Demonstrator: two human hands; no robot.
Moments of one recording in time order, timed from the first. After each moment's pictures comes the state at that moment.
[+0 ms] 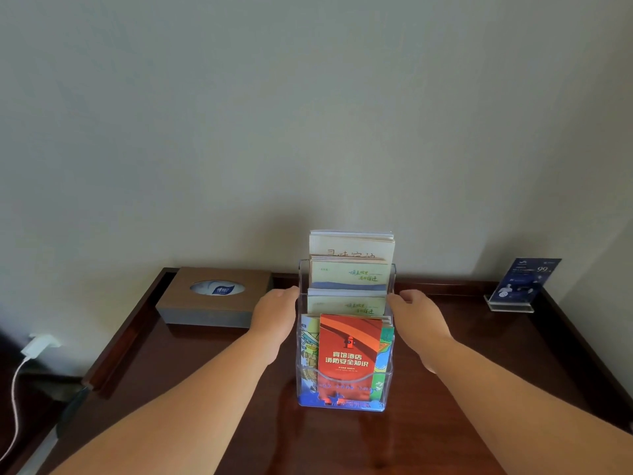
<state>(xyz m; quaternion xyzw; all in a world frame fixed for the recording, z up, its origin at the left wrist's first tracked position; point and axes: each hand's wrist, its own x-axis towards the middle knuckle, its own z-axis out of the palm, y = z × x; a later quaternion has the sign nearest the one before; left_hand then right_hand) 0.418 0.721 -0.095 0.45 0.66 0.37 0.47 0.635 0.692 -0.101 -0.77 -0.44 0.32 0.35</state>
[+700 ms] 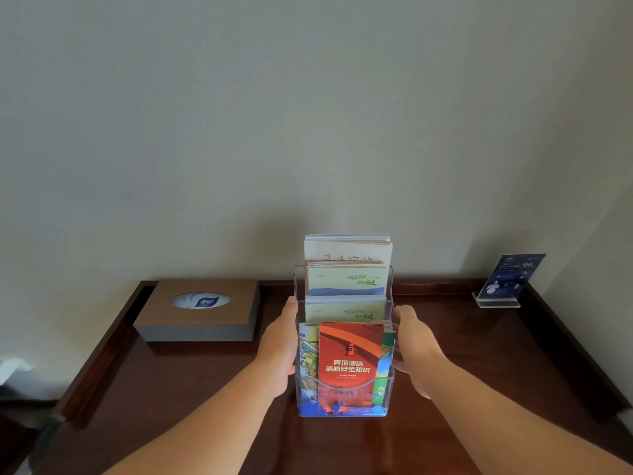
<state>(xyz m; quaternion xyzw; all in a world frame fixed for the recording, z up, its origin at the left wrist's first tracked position) 0.435 0.724 -0.133 0.35 0.61 0.35 0.62 0.633 0.684 -0.119 -0.73 -0.24 0.48 0.42</state>
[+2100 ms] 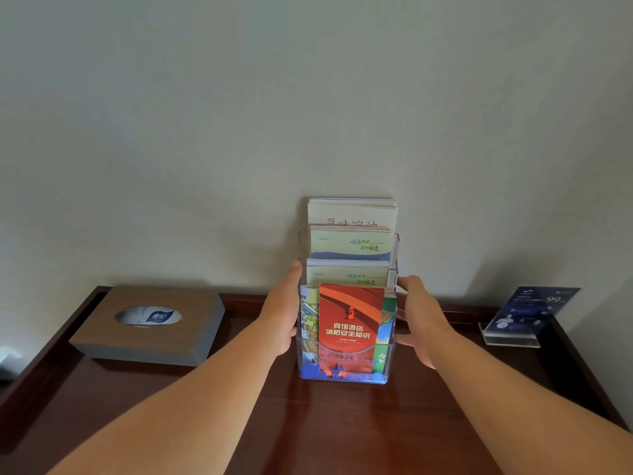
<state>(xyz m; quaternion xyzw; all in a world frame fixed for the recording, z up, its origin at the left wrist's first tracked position) 0.540 0.844 -0.134 0.35 0.63 0.36 0.59 0.741 0.801 -0.120 -0.67 -0.28 0.53 0.44</state>
